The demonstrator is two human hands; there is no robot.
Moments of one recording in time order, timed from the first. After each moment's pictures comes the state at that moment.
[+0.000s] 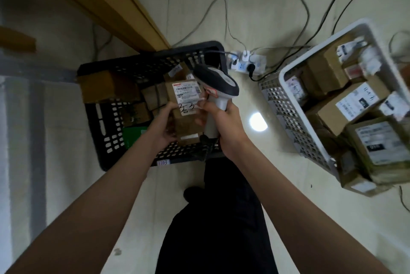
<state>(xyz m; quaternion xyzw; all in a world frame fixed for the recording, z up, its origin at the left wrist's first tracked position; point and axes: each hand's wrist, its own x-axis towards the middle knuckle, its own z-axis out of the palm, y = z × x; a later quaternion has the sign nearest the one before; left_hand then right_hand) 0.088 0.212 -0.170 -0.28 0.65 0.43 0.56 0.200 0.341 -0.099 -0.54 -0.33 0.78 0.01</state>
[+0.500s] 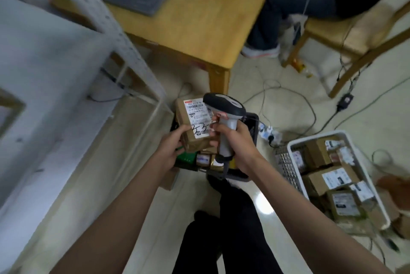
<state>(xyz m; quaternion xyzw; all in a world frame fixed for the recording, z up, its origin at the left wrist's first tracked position) 0.104 0.075 0.181 -0.23 0.68 0.58 0.39 0.188 0.246 0.247 -0.34 -0.48 0.81 -0.06</state>
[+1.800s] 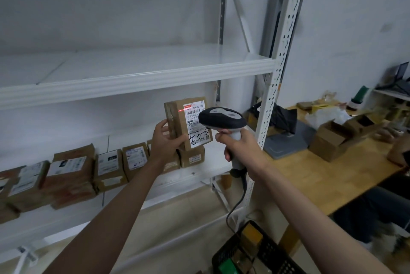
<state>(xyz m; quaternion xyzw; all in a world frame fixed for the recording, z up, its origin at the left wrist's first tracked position) 0.168 -0.211 0.546 -0.14 0.74 0.61 -0.24 0.174 0.029 0.607 0.21 -0.73 0.64 -0.06</state>
